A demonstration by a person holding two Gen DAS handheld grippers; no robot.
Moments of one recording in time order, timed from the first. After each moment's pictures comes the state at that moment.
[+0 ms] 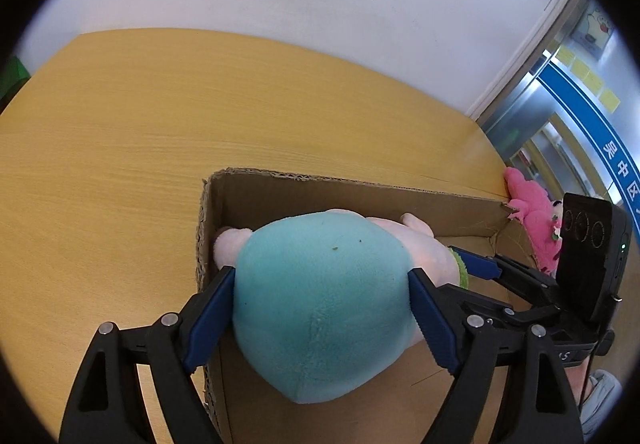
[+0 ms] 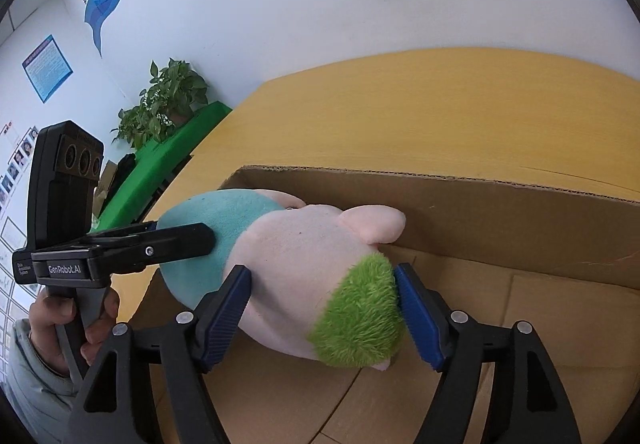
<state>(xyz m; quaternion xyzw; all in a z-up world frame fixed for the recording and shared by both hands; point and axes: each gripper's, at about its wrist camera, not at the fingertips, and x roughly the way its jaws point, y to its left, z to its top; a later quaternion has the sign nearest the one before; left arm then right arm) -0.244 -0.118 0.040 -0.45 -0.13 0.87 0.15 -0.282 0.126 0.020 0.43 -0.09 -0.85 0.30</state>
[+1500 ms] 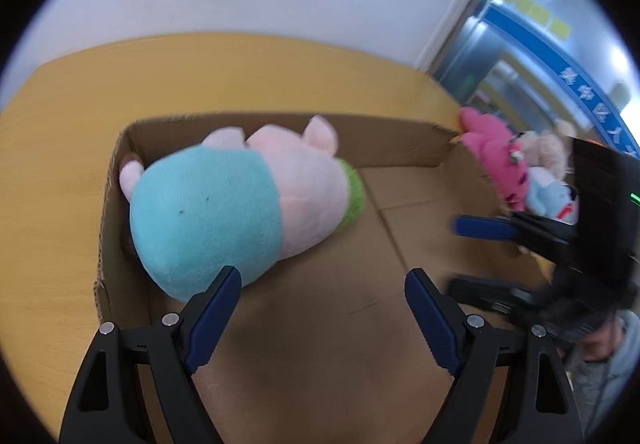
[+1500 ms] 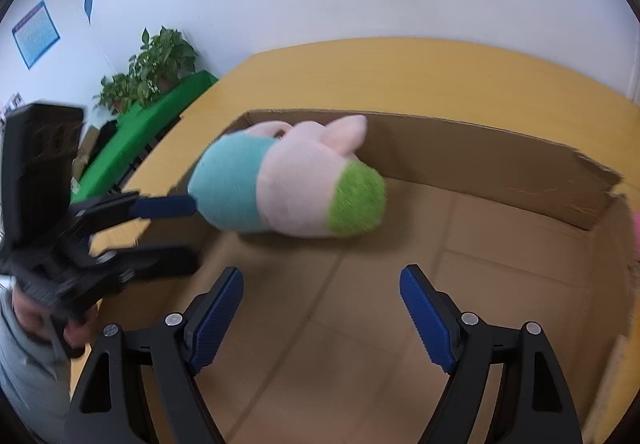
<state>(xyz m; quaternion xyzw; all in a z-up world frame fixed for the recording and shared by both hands) -0.198 -0.062 0.036 -0.48 -0.06 0.85 0.21 -0.210 0.156 0.032 0.46 -0.02 -0.85 0.26</state>
